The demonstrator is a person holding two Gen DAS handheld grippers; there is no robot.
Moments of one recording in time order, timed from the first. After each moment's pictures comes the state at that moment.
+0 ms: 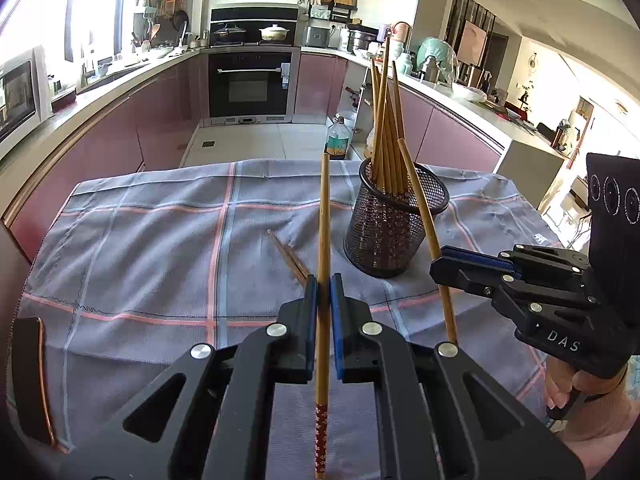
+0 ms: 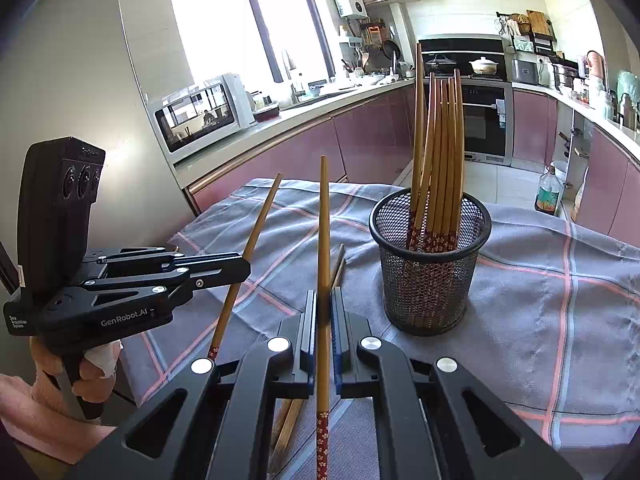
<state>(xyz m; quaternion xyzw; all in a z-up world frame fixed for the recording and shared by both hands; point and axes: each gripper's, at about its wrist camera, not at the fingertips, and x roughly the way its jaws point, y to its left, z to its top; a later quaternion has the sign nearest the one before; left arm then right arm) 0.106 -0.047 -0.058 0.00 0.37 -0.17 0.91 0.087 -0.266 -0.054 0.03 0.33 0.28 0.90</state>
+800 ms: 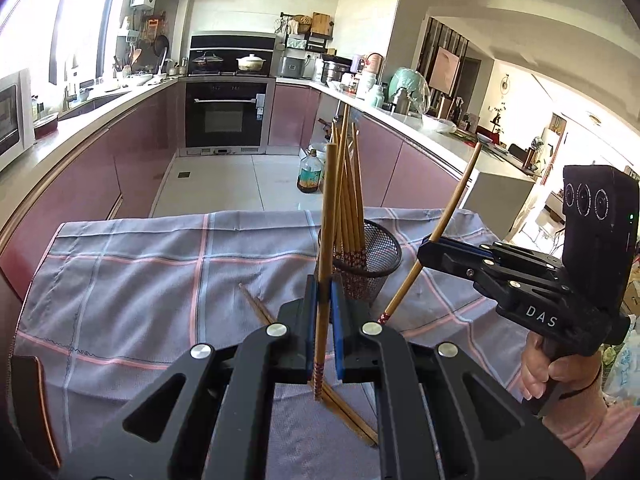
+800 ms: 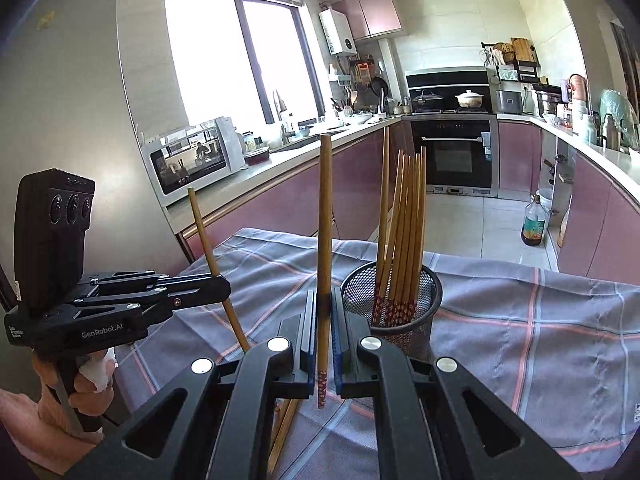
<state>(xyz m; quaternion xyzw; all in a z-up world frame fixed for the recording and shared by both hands) 0.098 -0.052 -0.008 -0.02 0.31 -0.22 0.92 0.092 -0.299 -0.010 0.05 0.26 0.26 0.93</state>
